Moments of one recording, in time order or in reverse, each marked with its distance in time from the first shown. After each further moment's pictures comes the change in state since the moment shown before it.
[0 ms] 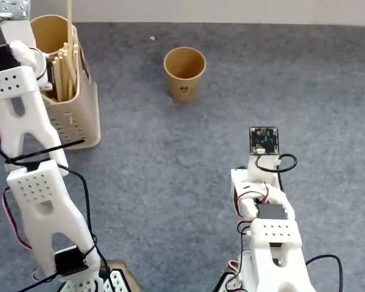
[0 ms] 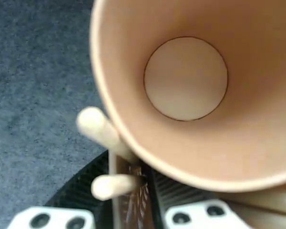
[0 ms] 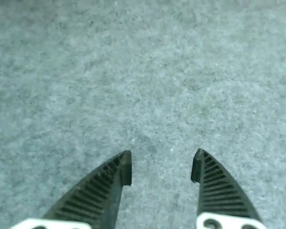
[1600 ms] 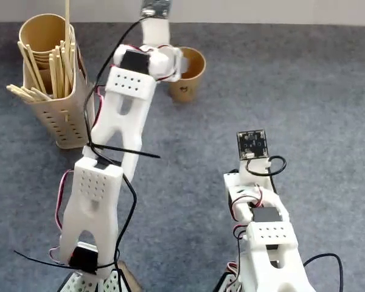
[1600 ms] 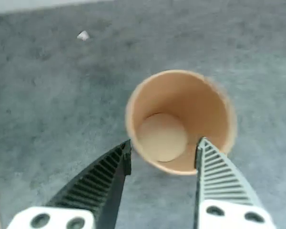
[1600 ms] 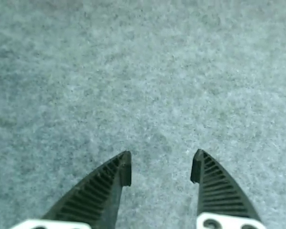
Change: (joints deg) left arm 36.0 2.5 13.2 -28.3 17.1; right arm -3.3 0.0 2.9 -3.2 3.1
